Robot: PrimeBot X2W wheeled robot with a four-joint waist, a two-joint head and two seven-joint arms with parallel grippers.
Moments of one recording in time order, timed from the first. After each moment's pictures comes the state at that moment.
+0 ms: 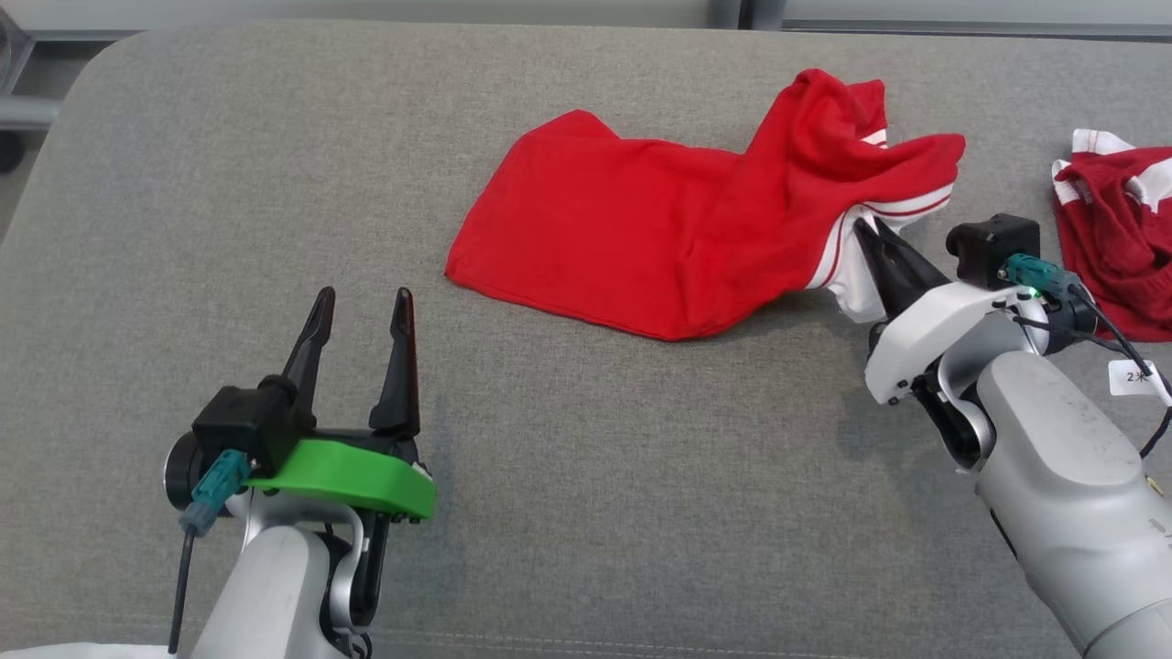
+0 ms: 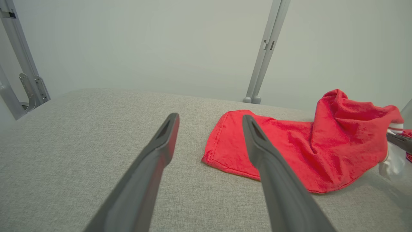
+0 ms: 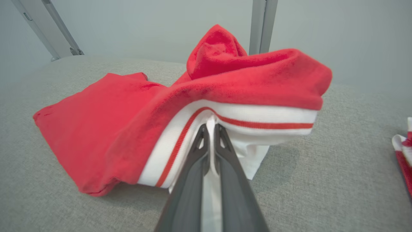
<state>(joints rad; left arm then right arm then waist) -0.23 0.04 -0.28 0.15 -0.38 0.06 -0.25 -0.55 -0.21 0.42 0.70 0.37 0.09 -0.19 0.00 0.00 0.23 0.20</state>
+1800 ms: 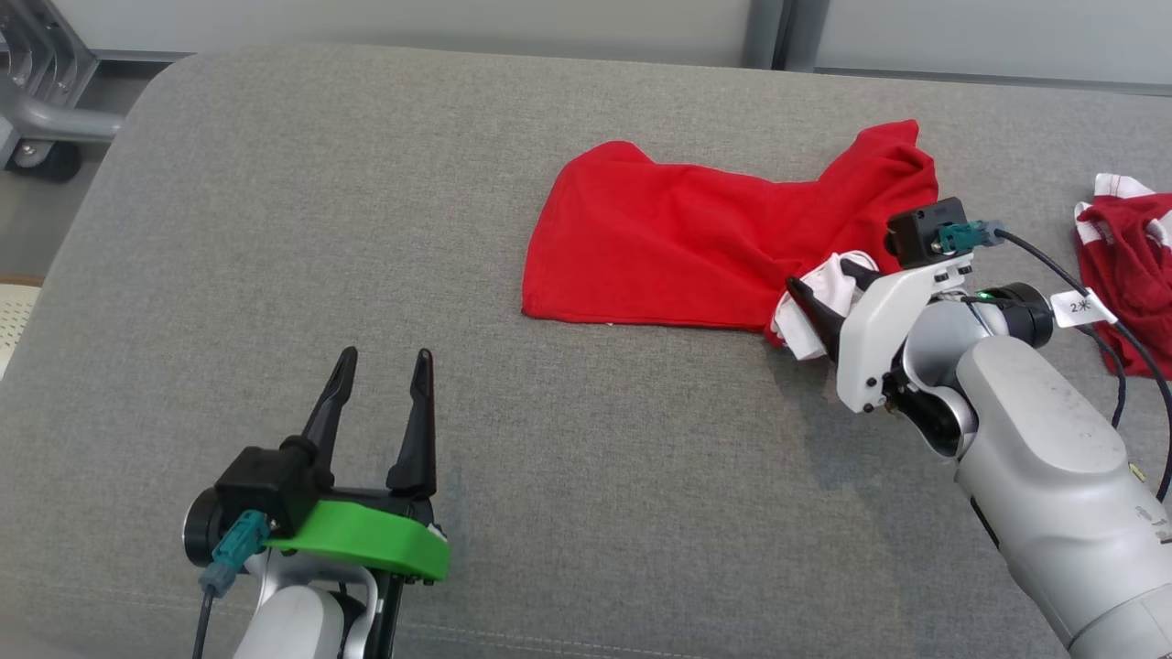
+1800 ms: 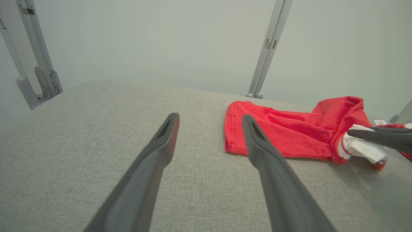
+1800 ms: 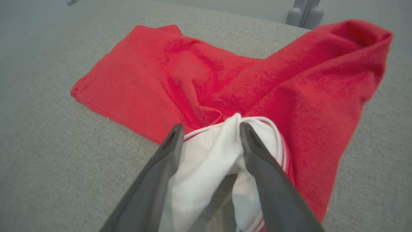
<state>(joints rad) -0.11 0.04 -0.31 0.09 -0.37 0.06 -0.25 -0.58 -0.21 0.48 0.64 0.43 0.10 0.21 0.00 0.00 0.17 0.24</state>
